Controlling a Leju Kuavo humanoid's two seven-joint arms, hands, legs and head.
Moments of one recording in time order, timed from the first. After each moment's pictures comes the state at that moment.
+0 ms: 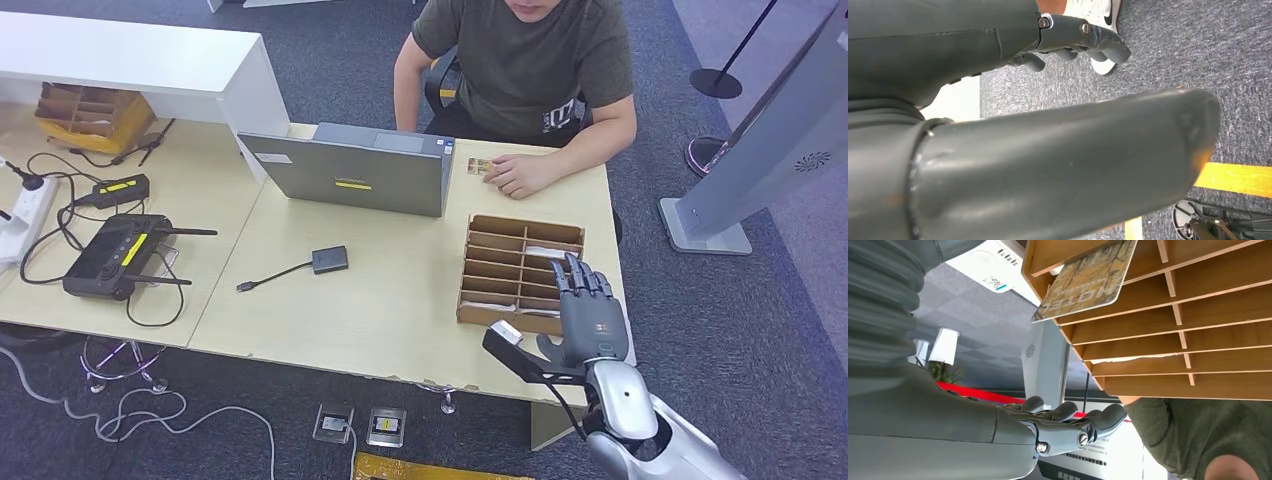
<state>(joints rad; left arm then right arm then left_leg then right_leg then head) -0.12 0.12 -1.24 -0.23 0.83 0.34 0.12 -0.51 -0.39 0.86 -1.23 1.18 -0.19 0.52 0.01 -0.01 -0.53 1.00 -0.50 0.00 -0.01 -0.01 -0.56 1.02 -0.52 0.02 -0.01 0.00</state>
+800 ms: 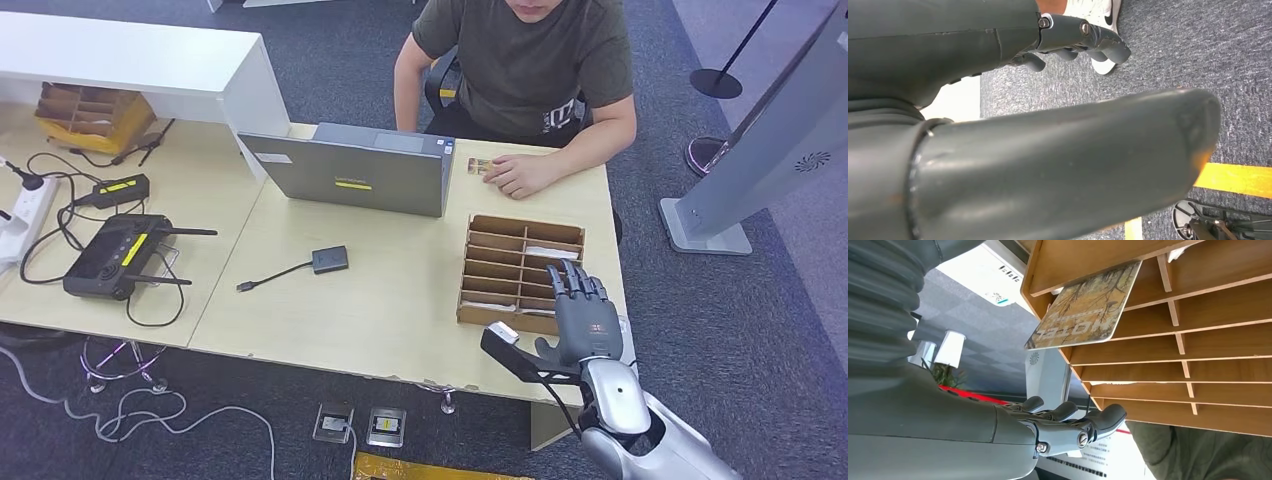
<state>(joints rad) -0.12 0.12 -1.24 -0.23 0.84 0.34 0.12 -0.52 -0.37 0.88 -1.18 1.15 -0.17 0.52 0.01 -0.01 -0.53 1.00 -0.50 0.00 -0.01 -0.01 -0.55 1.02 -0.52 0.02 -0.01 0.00</state>
